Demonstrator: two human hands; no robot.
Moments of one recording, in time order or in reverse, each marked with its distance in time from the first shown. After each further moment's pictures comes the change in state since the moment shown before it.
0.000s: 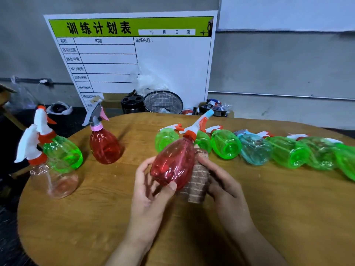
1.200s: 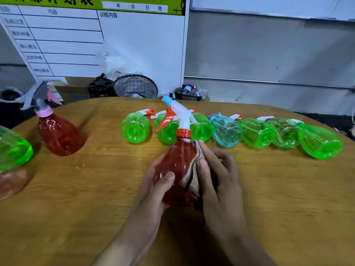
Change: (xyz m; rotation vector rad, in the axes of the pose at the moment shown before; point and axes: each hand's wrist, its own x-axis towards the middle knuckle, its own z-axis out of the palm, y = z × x) left_hand -0.012 -0.028 0.053 -0.205 -0.279 -0.215; right_hand -0.029 -0.011 -0.033 -0.904 0.346 -0.294
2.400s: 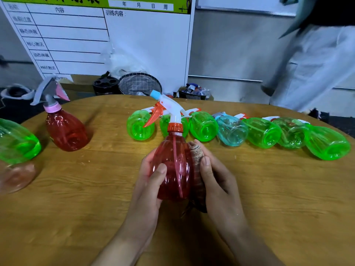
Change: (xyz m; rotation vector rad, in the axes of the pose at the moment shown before) left_hand -0.001 0.007 -0.005 0.037 0.087 0.112; right_hand 0.001 -0.014 0.009 0.618 -0.167 0.216
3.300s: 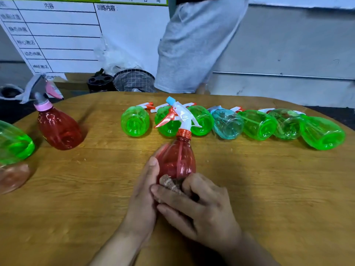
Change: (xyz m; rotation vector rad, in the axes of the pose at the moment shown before) left_hand 0.001 -0.014 -0.002 -0.023 -0.058 -0.047; right_hand -0.024 0.014 -0.012 -0.822 -0.185 -0.847
